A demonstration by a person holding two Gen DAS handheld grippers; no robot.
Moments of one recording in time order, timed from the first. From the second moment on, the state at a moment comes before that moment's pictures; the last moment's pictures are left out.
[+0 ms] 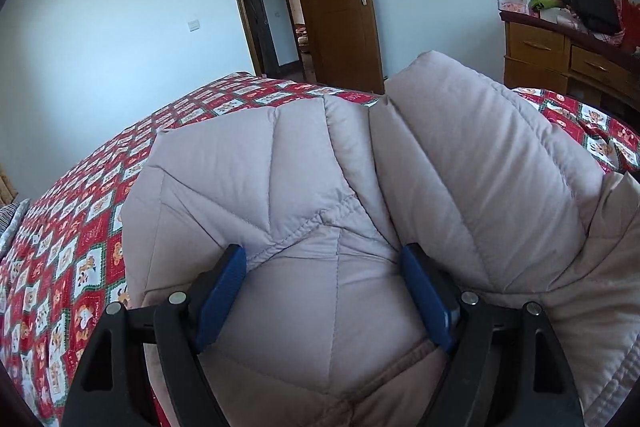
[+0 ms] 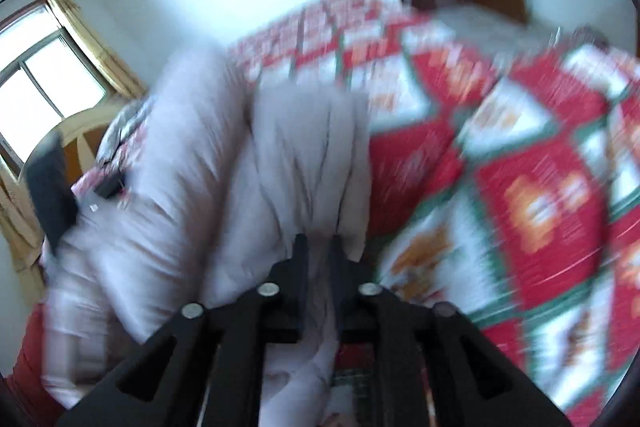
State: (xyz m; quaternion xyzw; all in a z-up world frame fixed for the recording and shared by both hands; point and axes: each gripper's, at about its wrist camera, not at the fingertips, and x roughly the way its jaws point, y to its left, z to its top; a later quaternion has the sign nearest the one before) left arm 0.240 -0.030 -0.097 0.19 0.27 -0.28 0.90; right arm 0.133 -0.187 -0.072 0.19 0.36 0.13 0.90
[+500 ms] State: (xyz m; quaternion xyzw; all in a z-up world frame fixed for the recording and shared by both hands) left arm 0.237 -0.016 -0.094 0.16 0.26 -0.28 0.91; right arm 0.196 -0.140 -0.088 0.10 0.41 0.14 0.89
